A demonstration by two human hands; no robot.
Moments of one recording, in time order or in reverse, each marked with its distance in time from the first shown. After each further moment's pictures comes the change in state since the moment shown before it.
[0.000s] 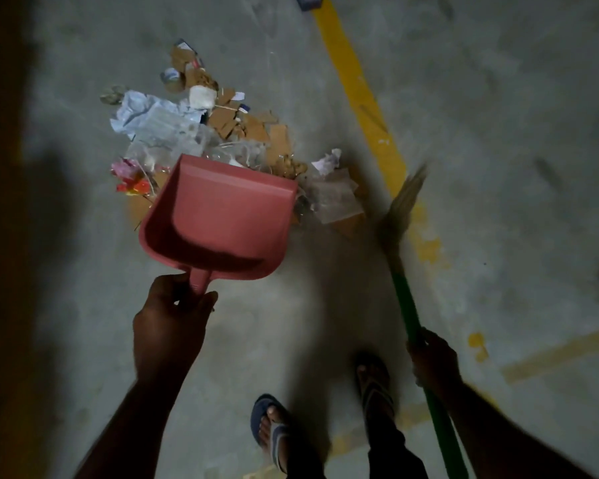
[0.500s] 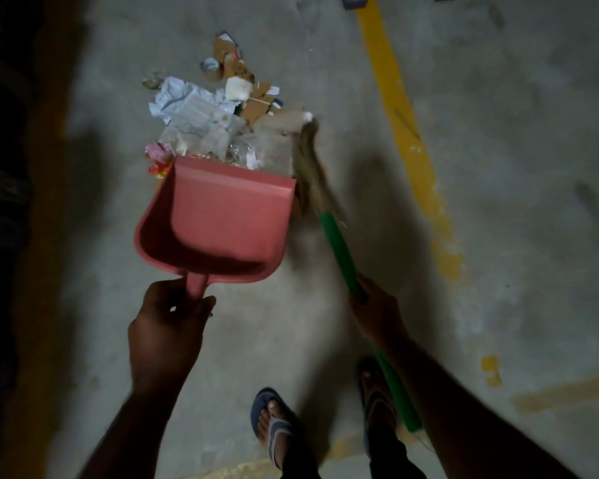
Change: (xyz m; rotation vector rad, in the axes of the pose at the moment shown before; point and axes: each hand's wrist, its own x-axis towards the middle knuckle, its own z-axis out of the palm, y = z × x) left_hand -0.018 -0.023 -0.022 -0.031 0.101 -0.057; right_hand -0.026 -0.144 0.032 -0.013 -0.139 -0.459
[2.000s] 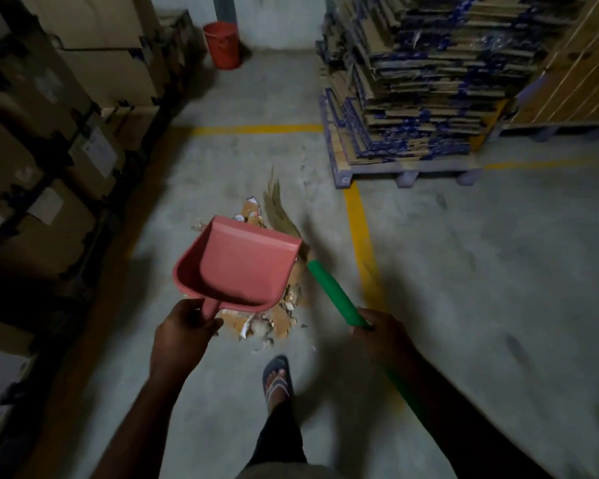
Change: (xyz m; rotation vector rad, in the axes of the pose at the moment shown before) left_hand -0.027 0.297 -0.123 -0.092 0.015 0.092; right_hand -0.071 -0.190 -0.375 -0.023 -0.032 -0.259
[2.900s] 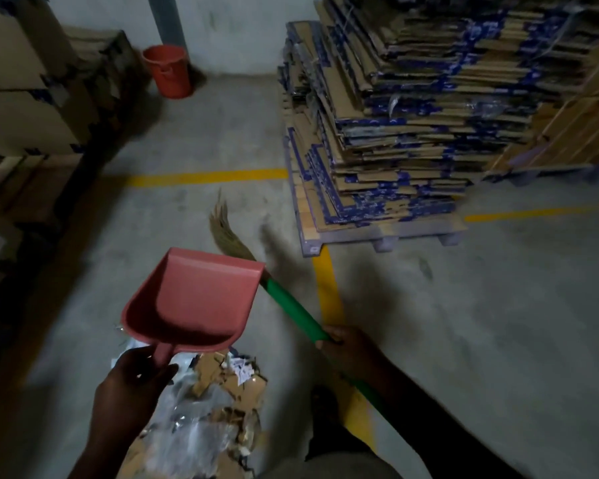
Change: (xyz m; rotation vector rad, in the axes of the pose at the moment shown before) left_hand 0.407 0.237 0.153 0.020 -0.031 -0.110; right_hand 0.481 -0.134 -0.183 0.087 -0.191 -0.061
